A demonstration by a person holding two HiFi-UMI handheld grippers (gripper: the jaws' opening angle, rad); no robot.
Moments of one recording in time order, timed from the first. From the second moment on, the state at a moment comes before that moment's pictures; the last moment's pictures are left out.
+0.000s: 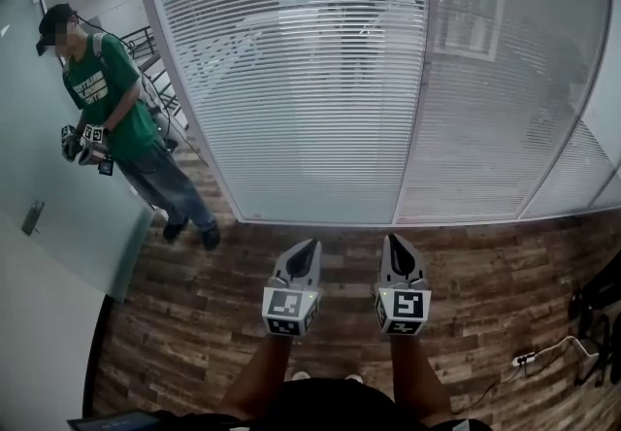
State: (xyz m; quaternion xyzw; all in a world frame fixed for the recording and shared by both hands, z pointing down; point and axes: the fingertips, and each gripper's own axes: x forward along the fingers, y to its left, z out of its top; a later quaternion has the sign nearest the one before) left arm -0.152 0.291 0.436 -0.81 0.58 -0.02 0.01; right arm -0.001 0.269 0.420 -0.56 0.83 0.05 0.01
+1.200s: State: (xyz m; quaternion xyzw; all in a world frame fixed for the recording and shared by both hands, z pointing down) left arm -0.185 0.106 0.445 -0.82 0.58 -0.02 -0.01; right arm -0.029 0.088 0.436 -0.57 0.82 0.04 -0.01
